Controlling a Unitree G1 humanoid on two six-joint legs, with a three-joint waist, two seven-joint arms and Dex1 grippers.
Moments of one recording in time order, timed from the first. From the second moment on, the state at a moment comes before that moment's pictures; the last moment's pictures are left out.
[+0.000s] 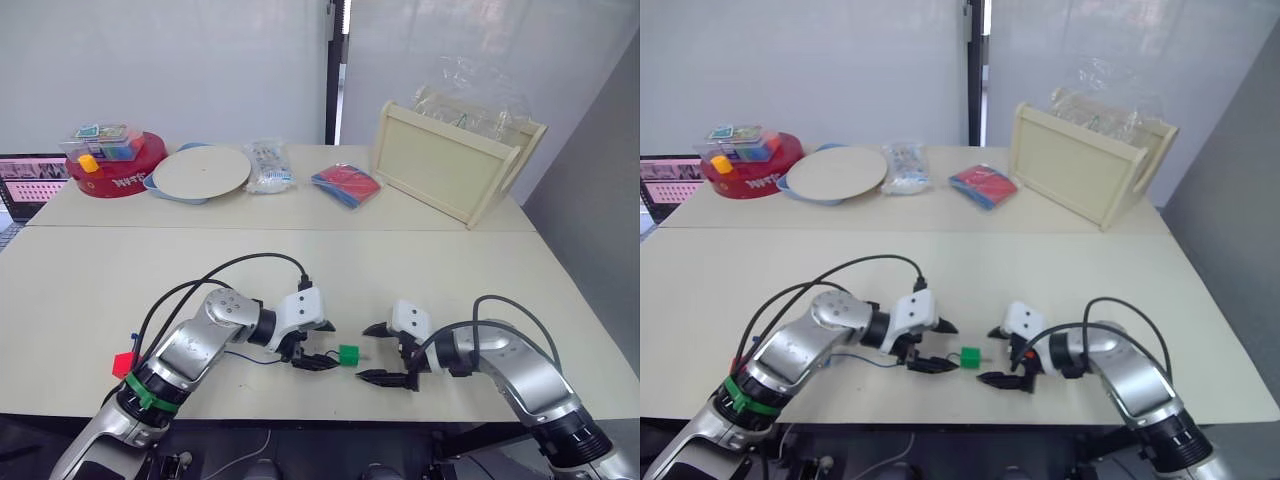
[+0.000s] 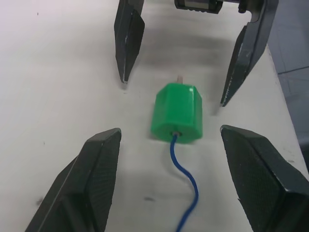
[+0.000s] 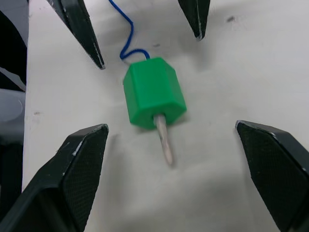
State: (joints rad) left arm -0.56 0.57 -0.42 -0.19 -0.19 0.58 -1.12; right arm -0.30 -0.68 0.22 -0.25 0.24 0.54 1.06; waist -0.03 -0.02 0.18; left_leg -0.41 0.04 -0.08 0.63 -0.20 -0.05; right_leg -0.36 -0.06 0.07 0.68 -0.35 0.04
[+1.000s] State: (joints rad) left arm -0.60 0.44 -0.51 -0.01 -0.08 0.44 -1.12; right arm -0.30 -0.71 0.25 -0.27 0.21 0.53 1.03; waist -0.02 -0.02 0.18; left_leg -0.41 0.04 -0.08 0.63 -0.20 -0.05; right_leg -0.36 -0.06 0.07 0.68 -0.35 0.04
